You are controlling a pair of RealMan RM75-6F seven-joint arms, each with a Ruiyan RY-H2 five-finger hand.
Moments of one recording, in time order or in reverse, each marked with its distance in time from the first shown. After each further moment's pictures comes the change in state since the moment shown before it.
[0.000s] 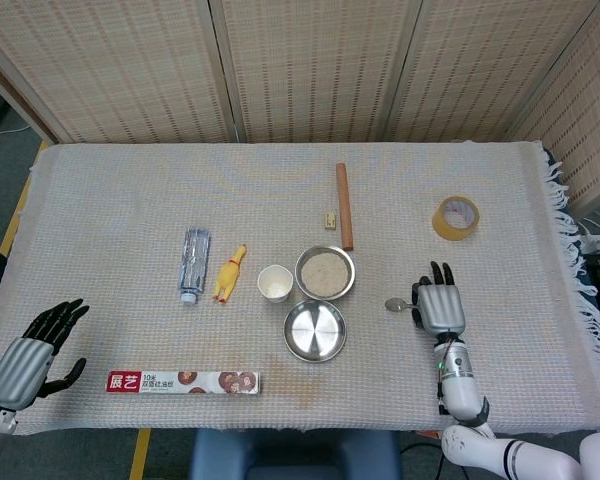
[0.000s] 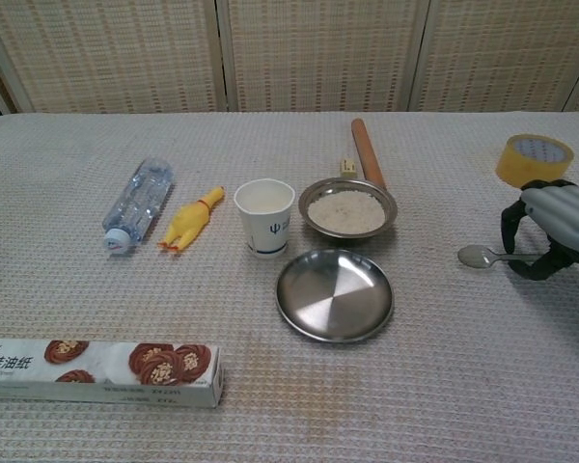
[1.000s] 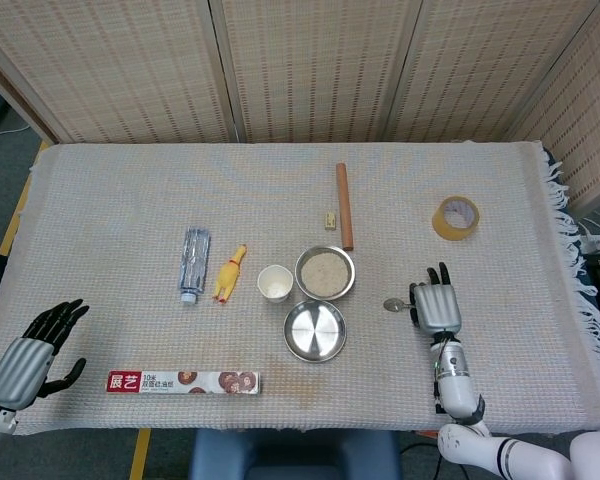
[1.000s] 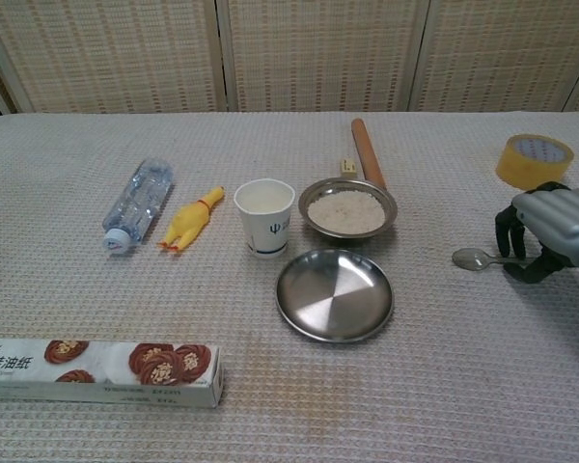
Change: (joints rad) left arm 0.000 0.003 0.000 -0.005 -0.008 -0.008 0.005; right arm 0.004 -0.038 0.005 0.061 -0.015 -0.015 -0.023
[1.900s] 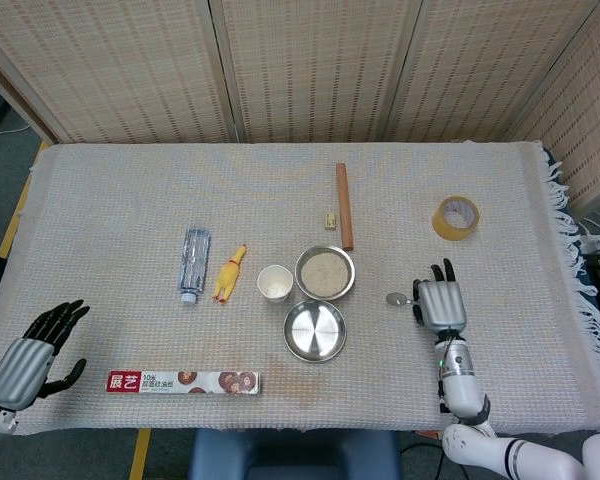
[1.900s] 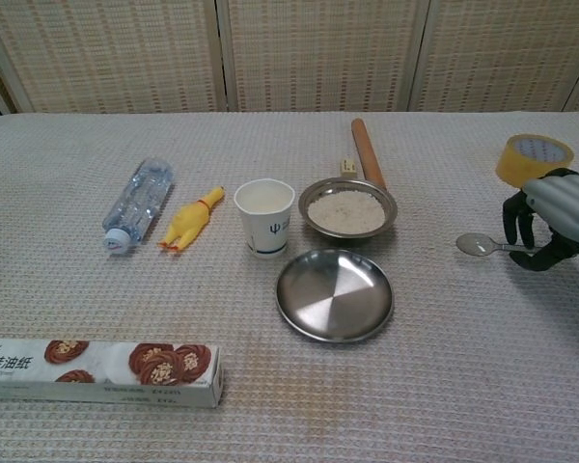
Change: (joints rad) left arm 0.000 0.002 0.003 -0.003 0.008 0.003 -0.001; right arm -0.009 0.058 0.016 -0.084 -0.011 0.027 -0.013
